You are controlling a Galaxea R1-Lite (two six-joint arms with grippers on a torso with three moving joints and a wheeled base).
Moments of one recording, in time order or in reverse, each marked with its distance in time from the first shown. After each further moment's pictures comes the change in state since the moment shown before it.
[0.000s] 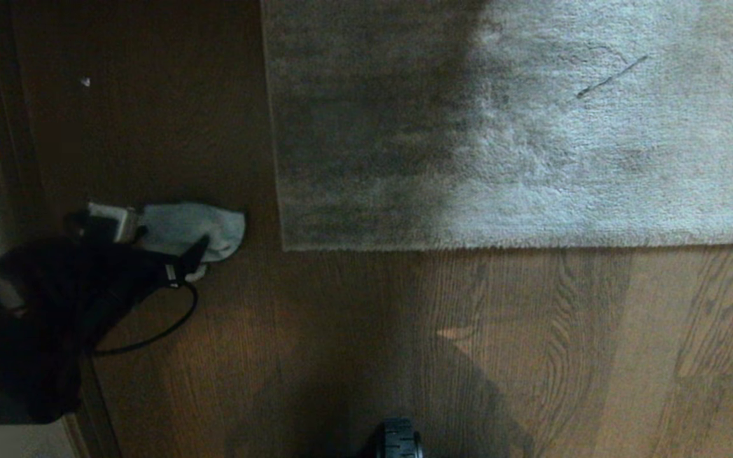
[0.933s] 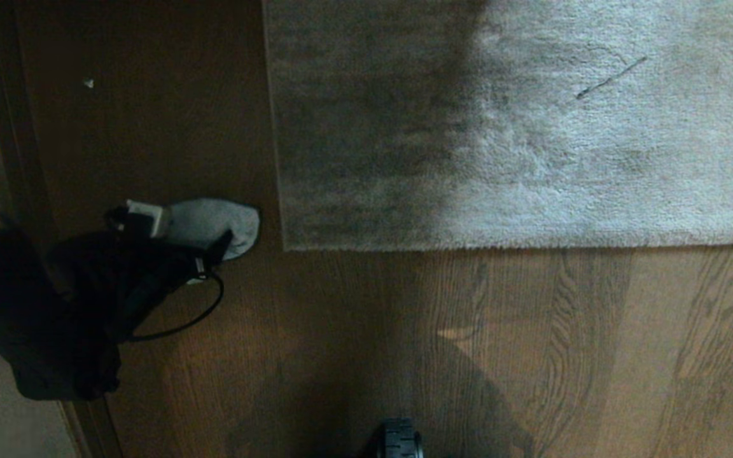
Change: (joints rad) left arm -0.072 0.128 -0.119 -0.004 -0.006 -0.003; right arm 0.000 0.000 0.000 0.000 0.000 0.000
